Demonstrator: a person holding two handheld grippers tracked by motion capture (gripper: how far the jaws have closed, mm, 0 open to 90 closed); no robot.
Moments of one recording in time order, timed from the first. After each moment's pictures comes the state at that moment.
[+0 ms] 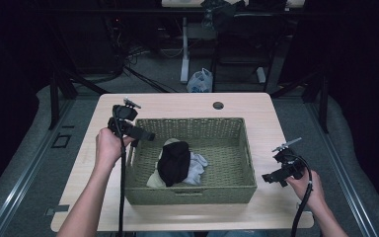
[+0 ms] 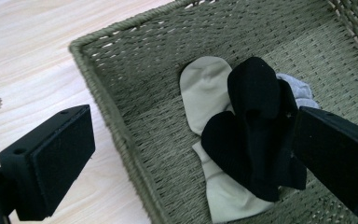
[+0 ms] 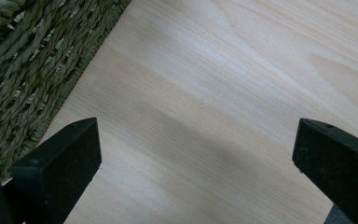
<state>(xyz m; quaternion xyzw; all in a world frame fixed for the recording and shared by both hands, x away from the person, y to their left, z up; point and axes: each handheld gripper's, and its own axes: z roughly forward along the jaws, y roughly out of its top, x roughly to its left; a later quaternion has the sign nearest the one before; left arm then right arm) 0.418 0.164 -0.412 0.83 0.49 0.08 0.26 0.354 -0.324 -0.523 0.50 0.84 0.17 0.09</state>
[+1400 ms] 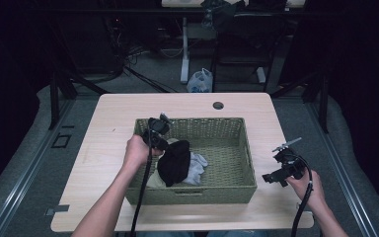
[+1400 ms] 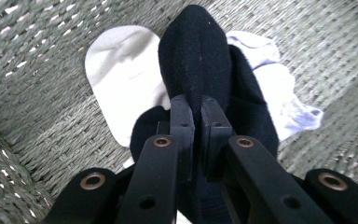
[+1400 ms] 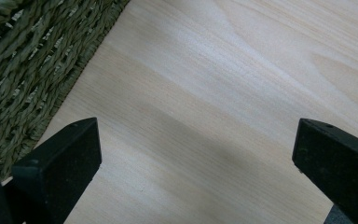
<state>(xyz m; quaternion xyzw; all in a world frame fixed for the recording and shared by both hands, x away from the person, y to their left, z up) 0.426 0.099 -0.461 0.89 0.41 0.01 0.22 0.354 -0.325 -0.523 0.50 0.84 0.17 0.09</state>
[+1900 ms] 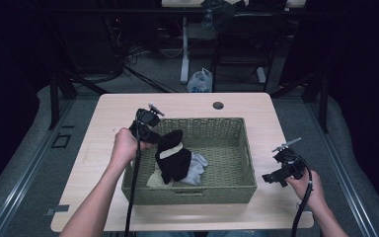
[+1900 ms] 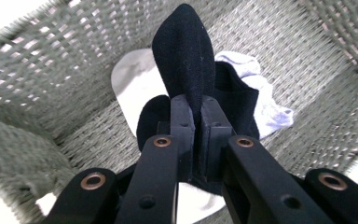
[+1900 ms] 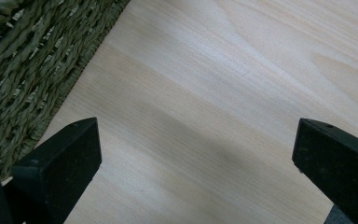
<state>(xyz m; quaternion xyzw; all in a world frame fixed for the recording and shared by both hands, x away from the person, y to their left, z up) 0.414 0.121 -0.413 0.88 0.40 0.04 0.25 0.354 -0.324 -0.523 0.50 0.84 0.17 0.09</state>
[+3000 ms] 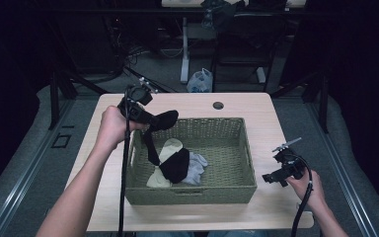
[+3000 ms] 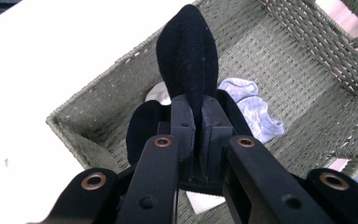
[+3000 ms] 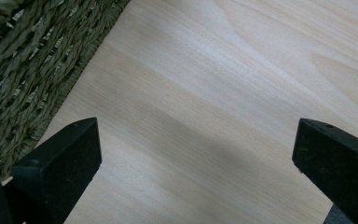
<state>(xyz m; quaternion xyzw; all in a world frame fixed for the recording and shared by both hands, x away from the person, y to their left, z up) 0.419 0.129 -0.339 0.88 0.39 0.08 0.25 0.354 -0.325 -0.523 0.50 0.84 0.17 0.08</state>
